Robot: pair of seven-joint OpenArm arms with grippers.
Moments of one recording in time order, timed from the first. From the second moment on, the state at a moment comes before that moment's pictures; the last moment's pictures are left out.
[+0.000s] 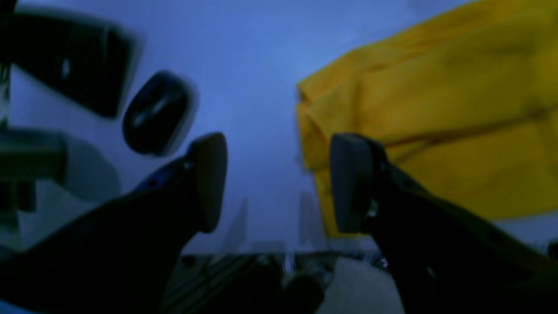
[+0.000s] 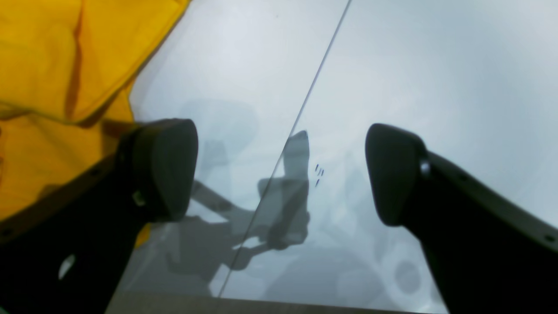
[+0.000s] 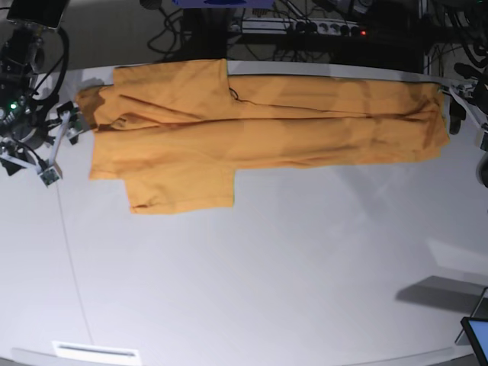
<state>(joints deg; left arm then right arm) 27.7 -29.3 -47.1 108.6 -22.4 -40.2 48.4 -10.2 15.7 21.3 105.9 5.0 41.2 -64.6</state>
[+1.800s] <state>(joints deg) 23.2 -23.8 -36.9 92.4 -1.4 -40.0 35.0 -9.2 13.7 18.9 111.2 5.0 41.2 -64.7</state>
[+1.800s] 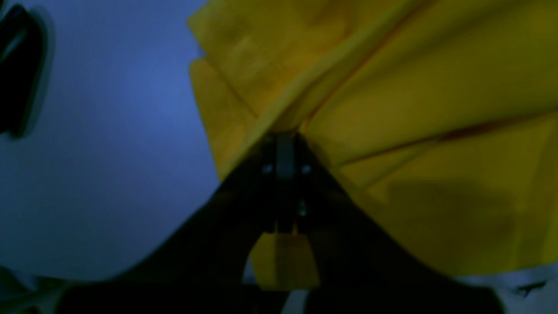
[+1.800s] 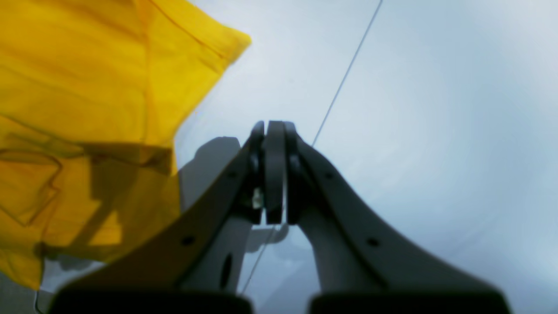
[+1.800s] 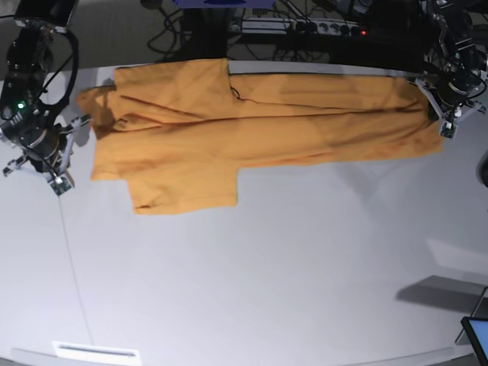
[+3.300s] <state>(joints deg) 26.9 -18.1 -29.9 102.2 7.4 -40.4 34.7 -13.1 8.5 1.7 106.9 4.4 41.2 -59.8</state>
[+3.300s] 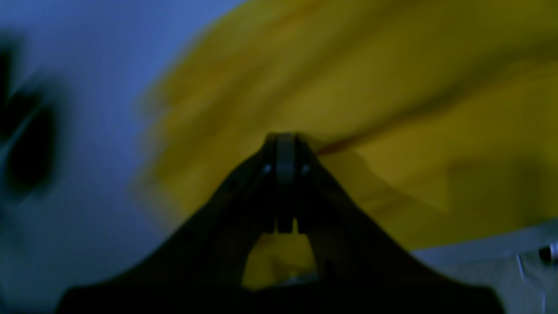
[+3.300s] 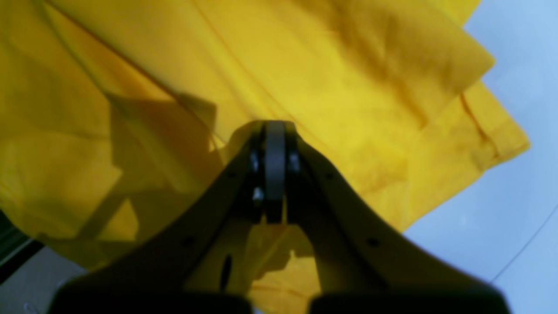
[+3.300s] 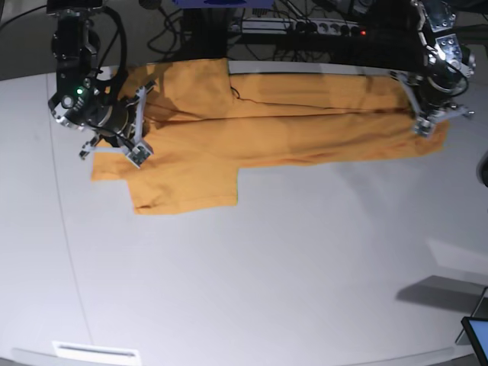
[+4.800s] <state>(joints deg) 16.5 -11.1 -9.2 97.5 38.6 -30.0 40.3 -4.4 17.6 6.7 83.4 13.1 43.8 -39.5</state>
